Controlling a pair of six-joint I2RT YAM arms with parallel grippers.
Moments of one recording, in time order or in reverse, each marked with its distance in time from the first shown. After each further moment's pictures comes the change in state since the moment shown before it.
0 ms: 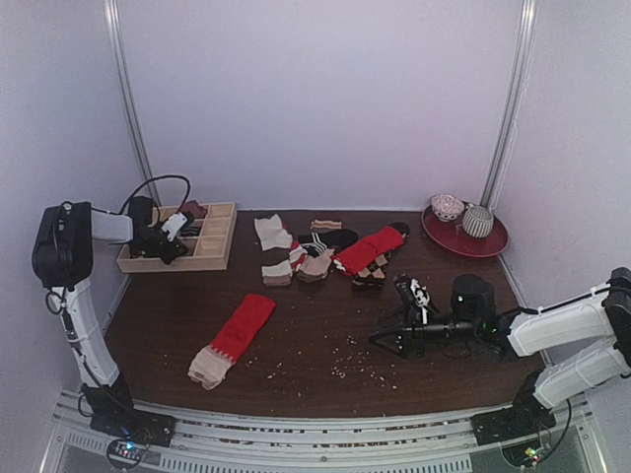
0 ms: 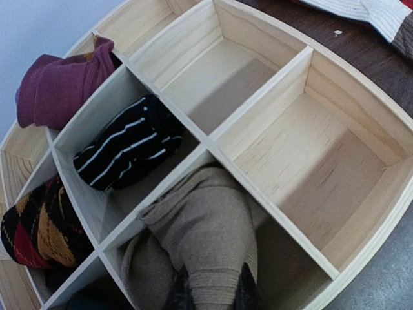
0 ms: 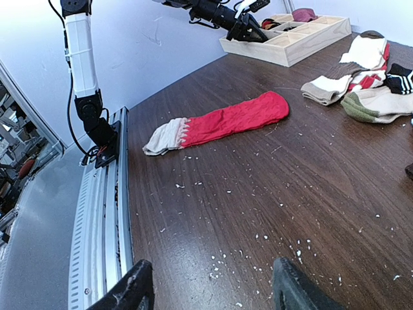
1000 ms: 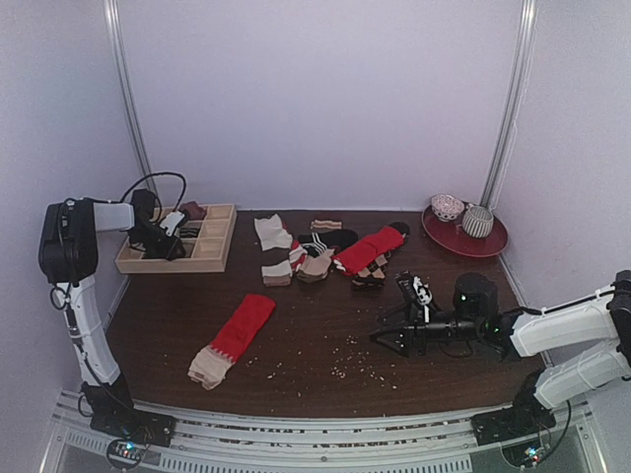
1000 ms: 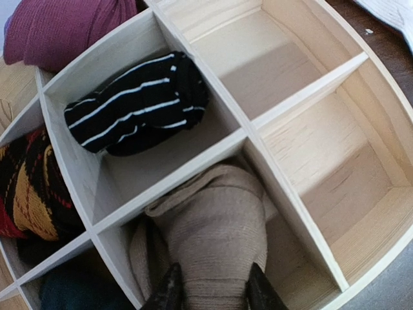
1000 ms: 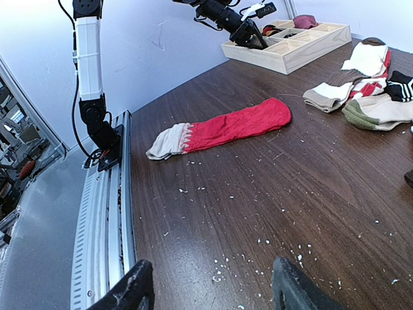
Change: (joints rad) left arm 0.000 0.067 0.189 -0.294 -0.052 -0.166; right arm 0.000 -0.031 0.000 0.000 -0.003 0.003
